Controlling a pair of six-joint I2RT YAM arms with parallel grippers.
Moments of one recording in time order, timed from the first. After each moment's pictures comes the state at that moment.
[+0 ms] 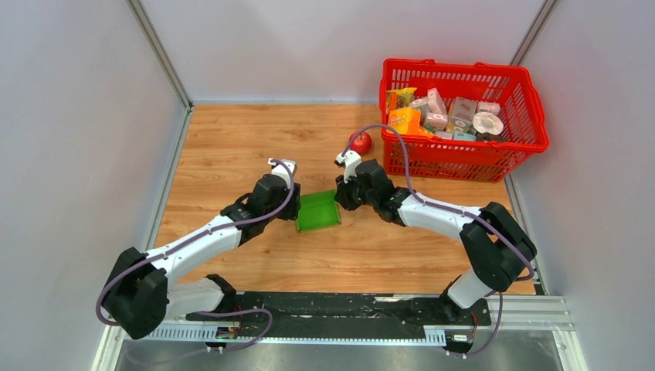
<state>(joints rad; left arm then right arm) -0.64 1.16 0.64 -0.14 -0.17 -0.30 0.72 1.57 0.88 0.12 -0.13 0.15</state>
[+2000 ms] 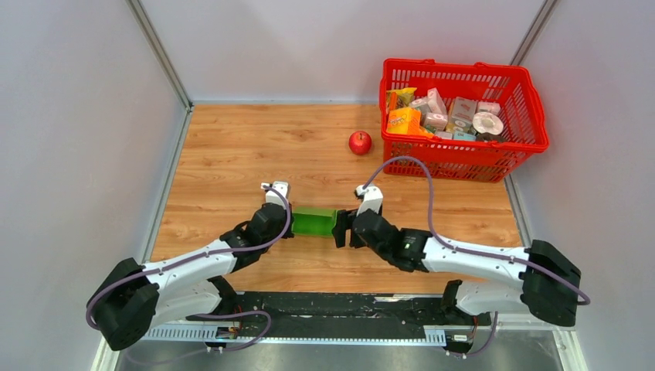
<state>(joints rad) -0.77 1.05 0.37 0.09 -0.34 -0.43 1.15 1.23 0.64 -0.04 0.49 0.65</state>
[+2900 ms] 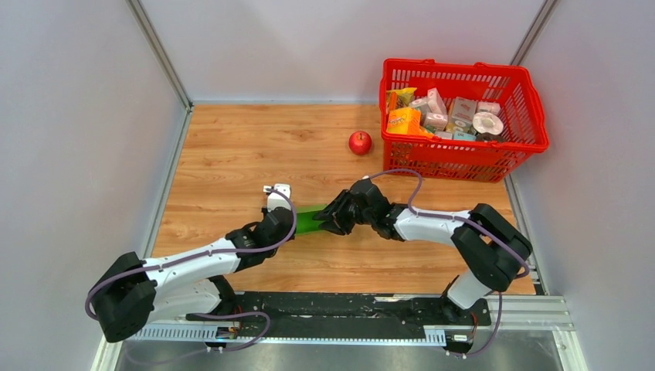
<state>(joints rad) -0.89 1.08 0.44 -0.08 -0.58 -0.51 0.82 1.57 0.75 0.20 -0.25 1.52</state>
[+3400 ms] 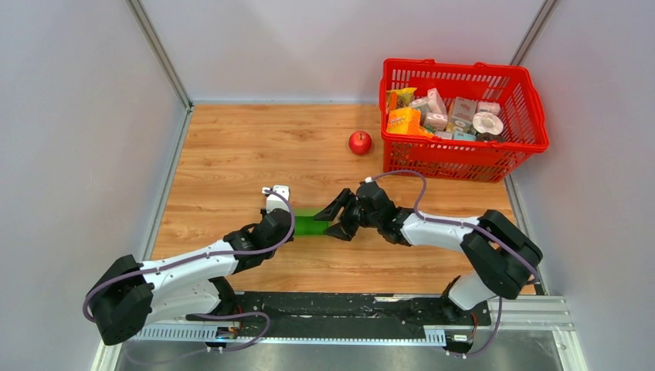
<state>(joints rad) -0.89 1.04 0.42 -0.08 -0.57 -0.51 0.80 1.56 0.68 0.28 -0.30 1.50</state>
